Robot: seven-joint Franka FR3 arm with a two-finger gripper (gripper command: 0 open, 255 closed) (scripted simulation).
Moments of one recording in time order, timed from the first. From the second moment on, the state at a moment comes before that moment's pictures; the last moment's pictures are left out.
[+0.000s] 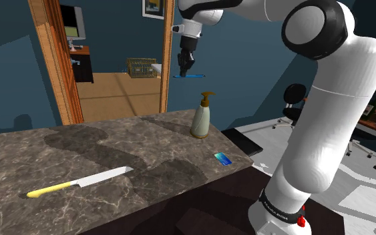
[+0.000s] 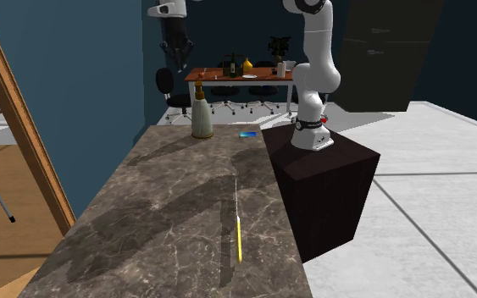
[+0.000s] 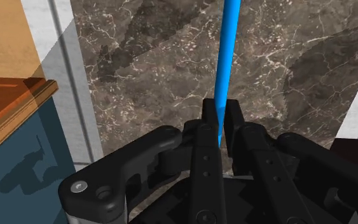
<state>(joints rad) -0.01 0.10 -0.24 -1.61 0.12 1.69 -1.43</state>
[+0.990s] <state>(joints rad) -0.05 0.16 -0.27 -1.69 0.14 1.82 -1.52</state>
